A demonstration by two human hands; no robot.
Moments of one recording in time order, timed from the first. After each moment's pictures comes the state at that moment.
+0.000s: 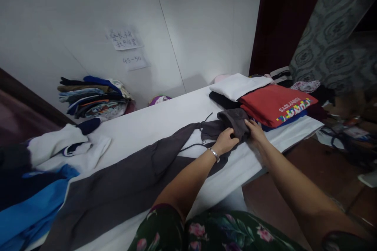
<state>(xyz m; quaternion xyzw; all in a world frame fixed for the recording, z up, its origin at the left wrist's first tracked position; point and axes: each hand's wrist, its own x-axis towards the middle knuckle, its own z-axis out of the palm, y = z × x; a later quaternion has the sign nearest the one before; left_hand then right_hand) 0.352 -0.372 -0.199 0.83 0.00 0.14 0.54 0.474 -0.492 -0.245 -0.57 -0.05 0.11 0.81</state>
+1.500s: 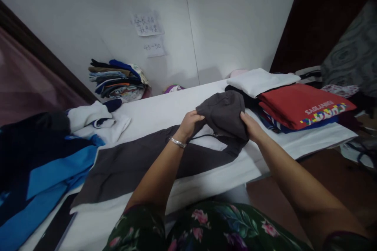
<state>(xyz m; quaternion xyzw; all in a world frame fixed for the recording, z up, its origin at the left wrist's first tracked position) 0.251 -0.240 -0.127 0.64 0.06 0.22 0.74 0.400 -0.438 -0.170 -0.57 -0.32 0.23 0.72</state>
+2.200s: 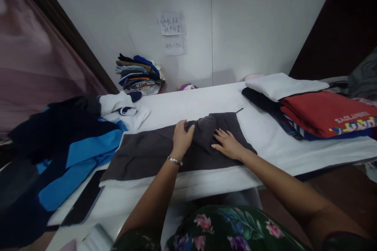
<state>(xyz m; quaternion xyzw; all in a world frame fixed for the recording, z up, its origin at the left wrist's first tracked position) 0.132 -0.216 -0.169 0.80 0.38 0.36 0.30 0.292 -0.369 -0.211 -0.74 -0.64 0.09 0.19</state>
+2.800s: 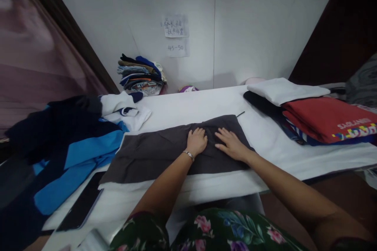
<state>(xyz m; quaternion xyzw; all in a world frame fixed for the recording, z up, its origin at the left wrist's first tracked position) 0.164 -0.213 -0.216 0.95 0.25 0.13 0.11 0.303 -0.364 -0.210 -0.75 -0.63 0.07 0.19</state>
